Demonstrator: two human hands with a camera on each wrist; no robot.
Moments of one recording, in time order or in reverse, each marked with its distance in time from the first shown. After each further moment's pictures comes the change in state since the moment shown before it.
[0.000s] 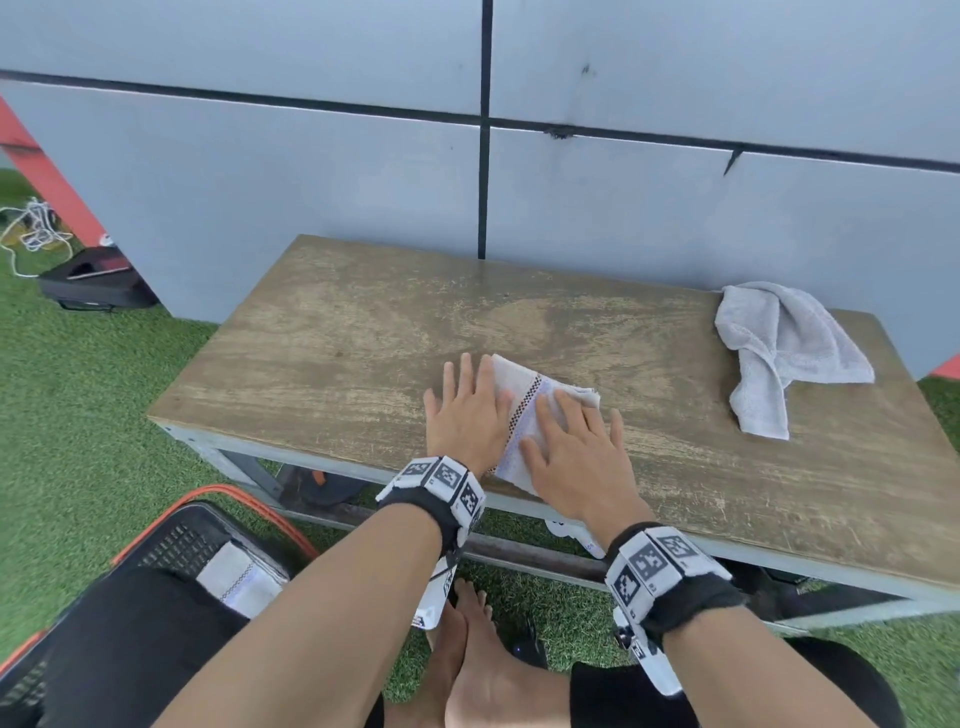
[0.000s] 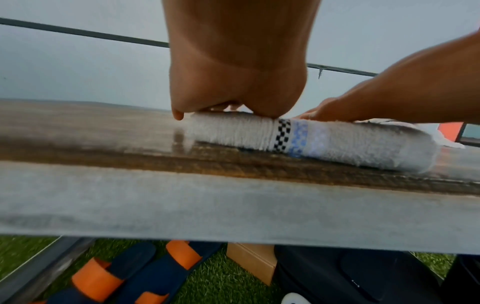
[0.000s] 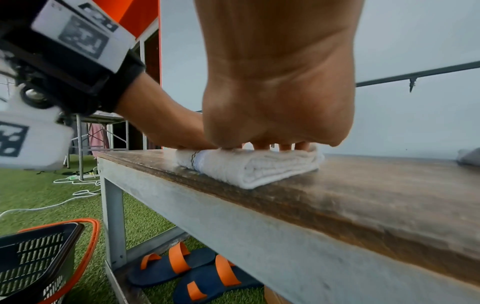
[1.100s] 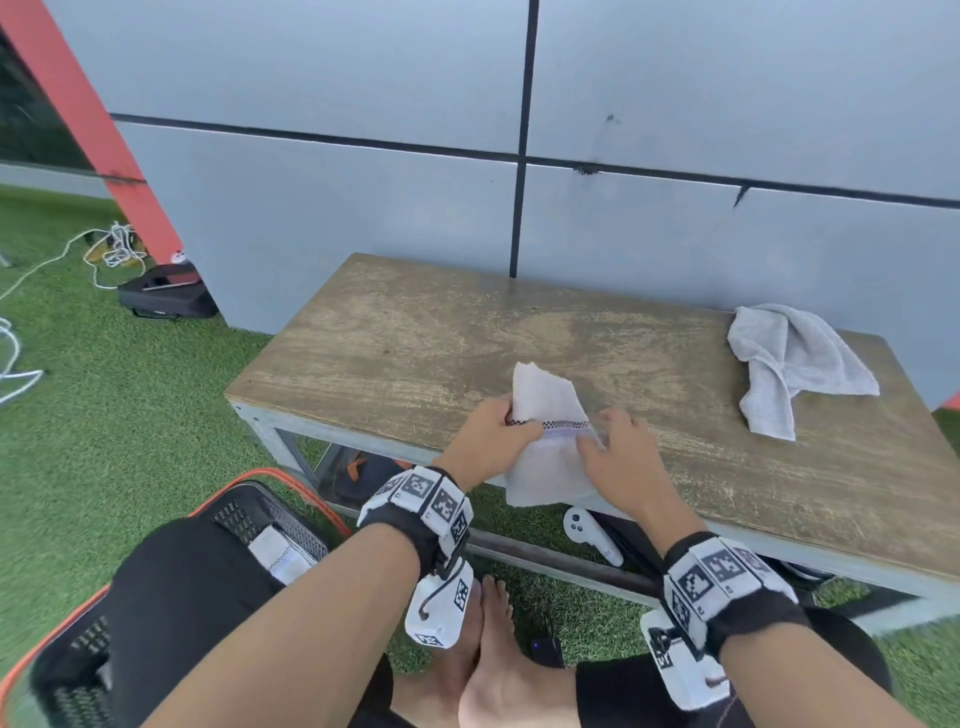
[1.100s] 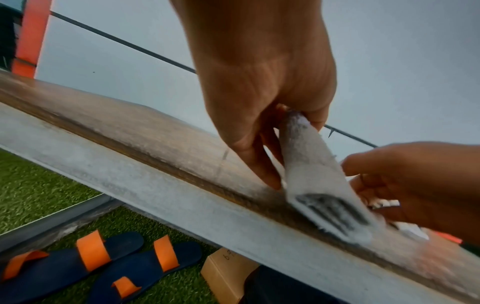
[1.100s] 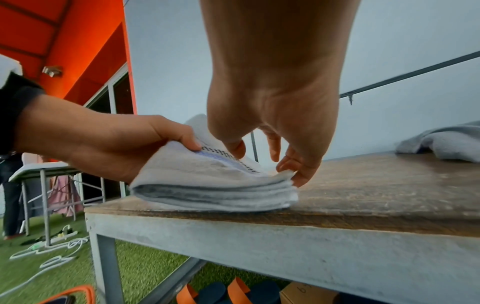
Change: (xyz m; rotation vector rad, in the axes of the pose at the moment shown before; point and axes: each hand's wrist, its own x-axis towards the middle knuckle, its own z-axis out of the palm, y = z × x) left_hand -0.078 0.000 -0.054 -0.794 -0.202 0.034; right_hand -0.045 0.007 -0.021 0.554 0.094 0.146
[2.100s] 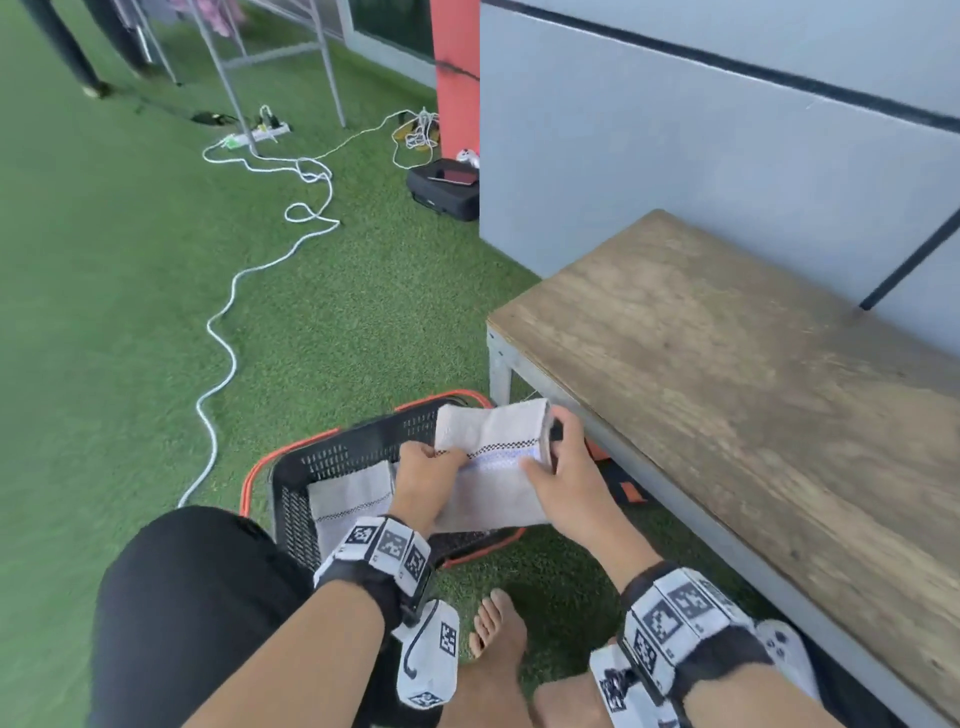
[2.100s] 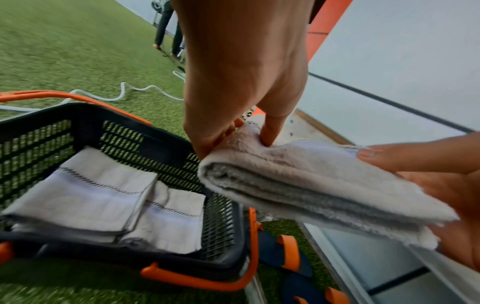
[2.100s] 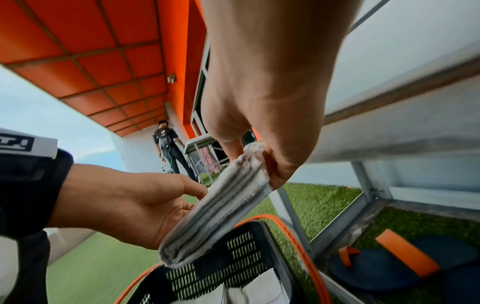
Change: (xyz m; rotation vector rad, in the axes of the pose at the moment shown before) left_hand -0.131 -0.218 -0.168 -0.424 0.994 -0.715; right_hand -0.001 -0.190 0.237 0.267 -0.625 -0.354
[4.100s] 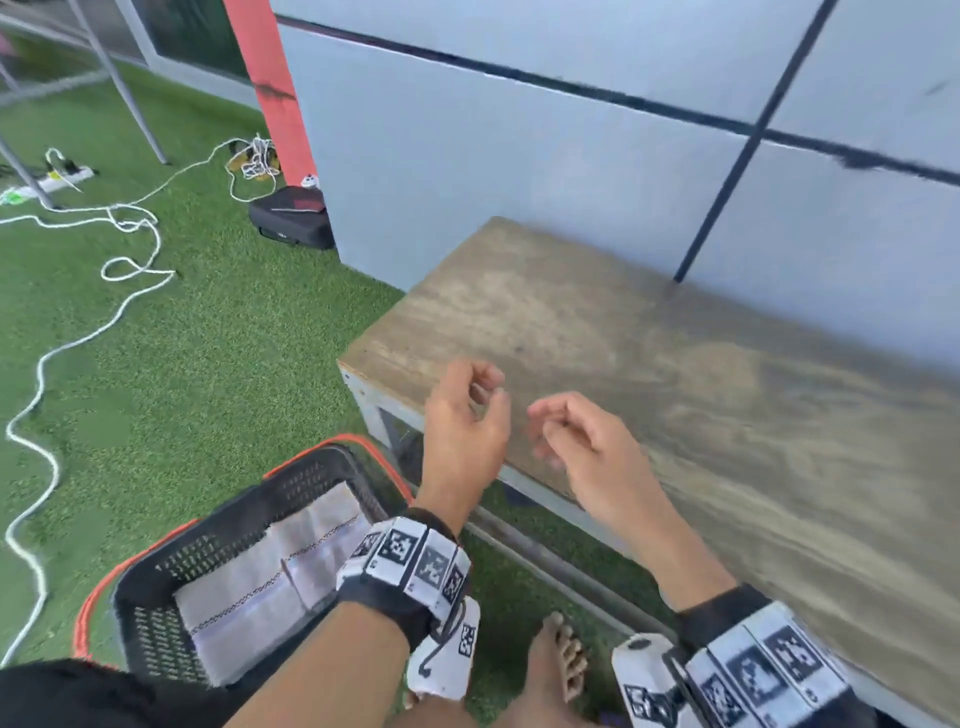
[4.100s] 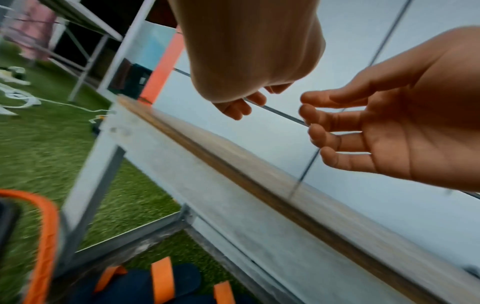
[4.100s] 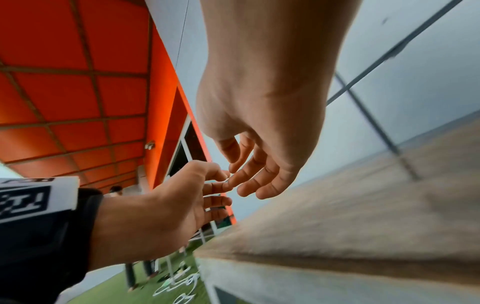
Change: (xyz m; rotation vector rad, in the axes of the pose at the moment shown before) left_hand -0.078 0.112 0.134 -0.059 -0.257 0.872; right_hand -0.052 -0.013 -0.141 0.080 0.281 -0.103
